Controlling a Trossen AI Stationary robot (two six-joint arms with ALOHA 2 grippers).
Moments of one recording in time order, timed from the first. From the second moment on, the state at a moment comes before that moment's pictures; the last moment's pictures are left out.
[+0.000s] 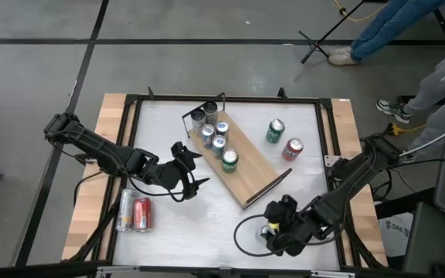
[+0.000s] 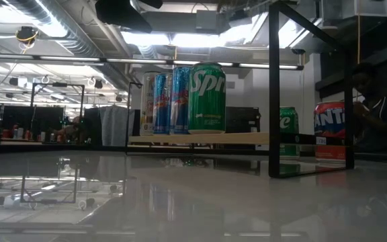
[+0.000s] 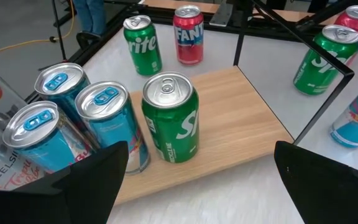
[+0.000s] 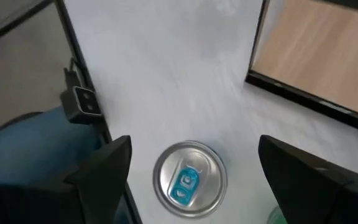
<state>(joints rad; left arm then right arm) -0.38 1.31 1.02 -0.39 -0.66 -0.42 0.75 1.65 1.44 -0.89 0.32 1.16</state>
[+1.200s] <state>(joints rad) -0.38 1.31 1.02 -0.39 -0.66 -0.41 0.75 1.74 1.45 -0.94 0.29 1.16</state>
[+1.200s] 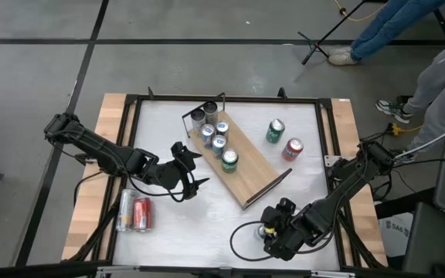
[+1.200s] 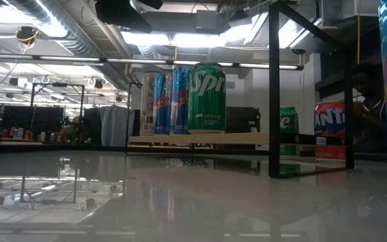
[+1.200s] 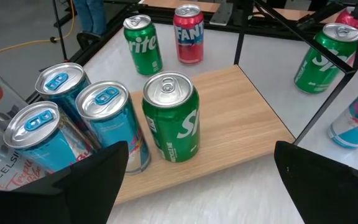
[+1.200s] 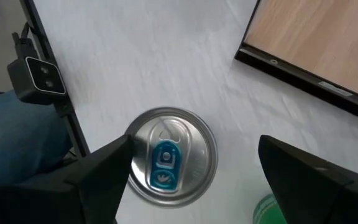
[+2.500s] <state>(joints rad) -0.38 1.31 1.02 -0.39 -0.66 -0.41 0.75 1.74 1.50 -0.96 0.29 1.12</state>
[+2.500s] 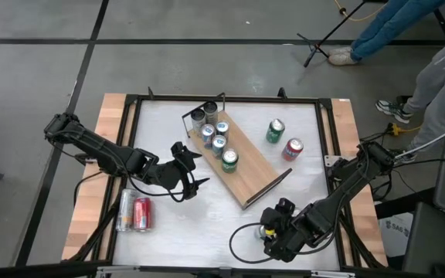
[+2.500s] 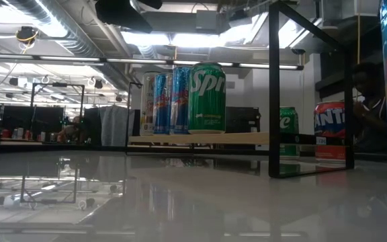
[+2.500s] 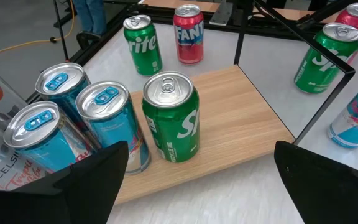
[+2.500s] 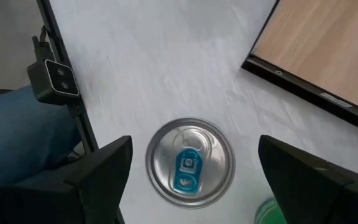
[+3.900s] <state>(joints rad) -0.38 1.31 1.02 -0.40 -0.66 -0.41 0.75 1.79 1.50 -0.98 0.27 1.07</state>
